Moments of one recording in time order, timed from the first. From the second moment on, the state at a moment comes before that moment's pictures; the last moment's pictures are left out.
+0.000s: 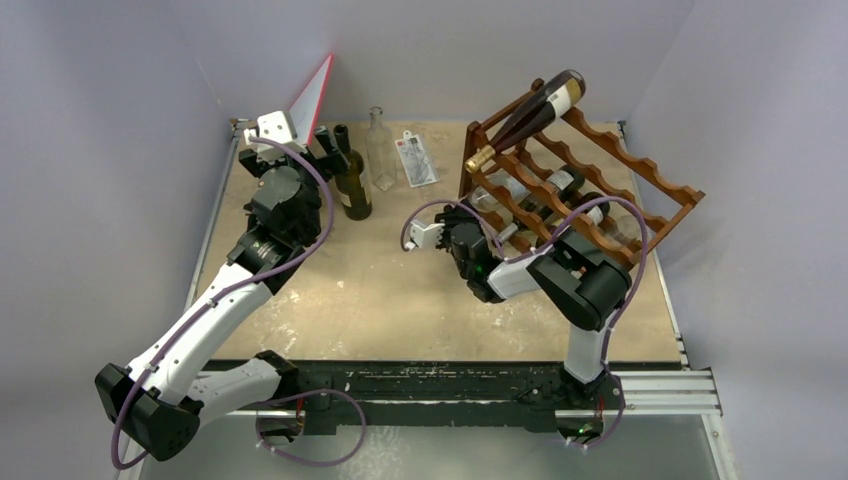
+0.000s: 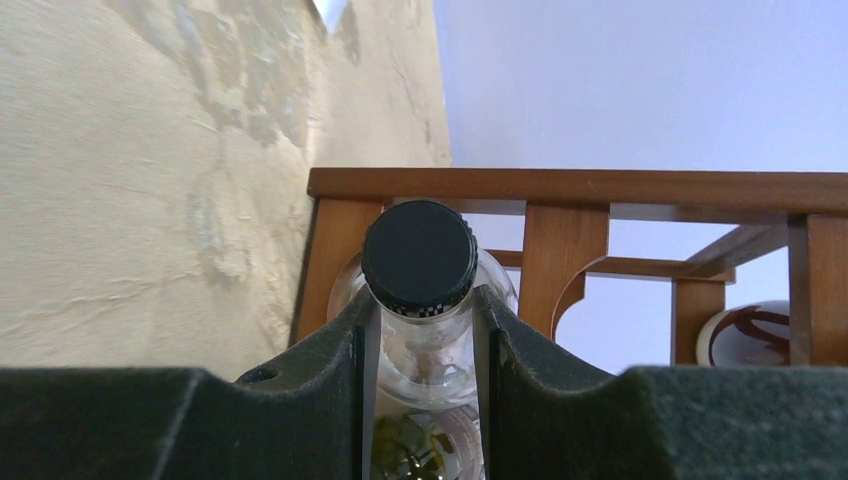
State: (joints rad) left arm -0.55 1.04 1.05 0.09 -0.75 -0.18; right arm 0.75 1.88 0.73 0.92 0.49 -1.24
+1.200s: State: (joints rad) left arm -0.54 1.05 1.06 0.09 -0.74 -0.20; right arm 0.77 1.94 0.82 0.83 0.42 -1.21
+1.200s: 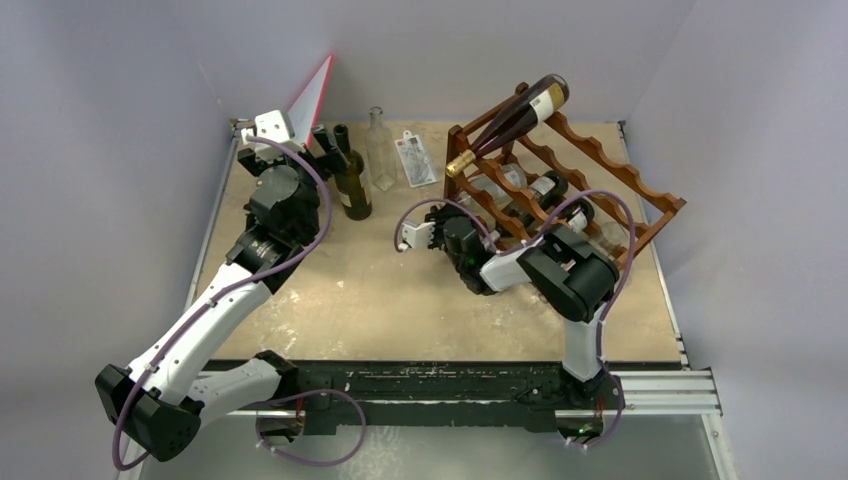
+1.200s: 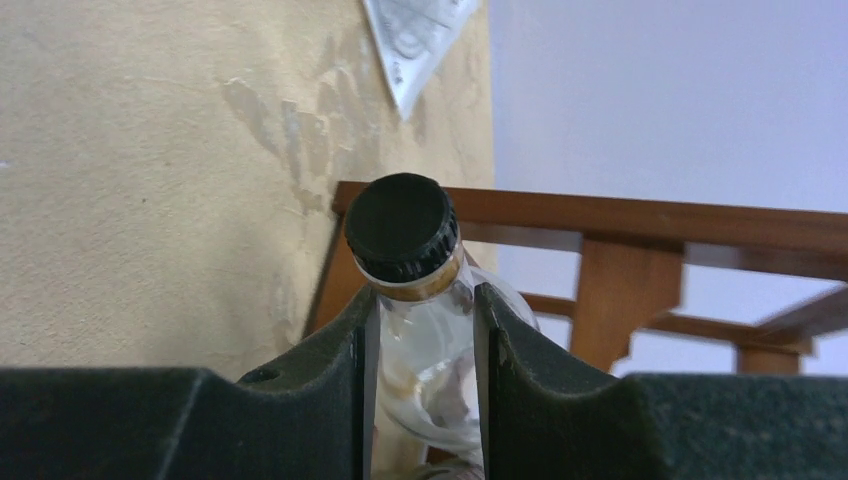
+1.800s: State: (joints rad) left arm -0.52 1.05 1.06 0.08 -0.71 -0.21; right arm 0.73 1.69 0.83 0.50 0.11 -1.04
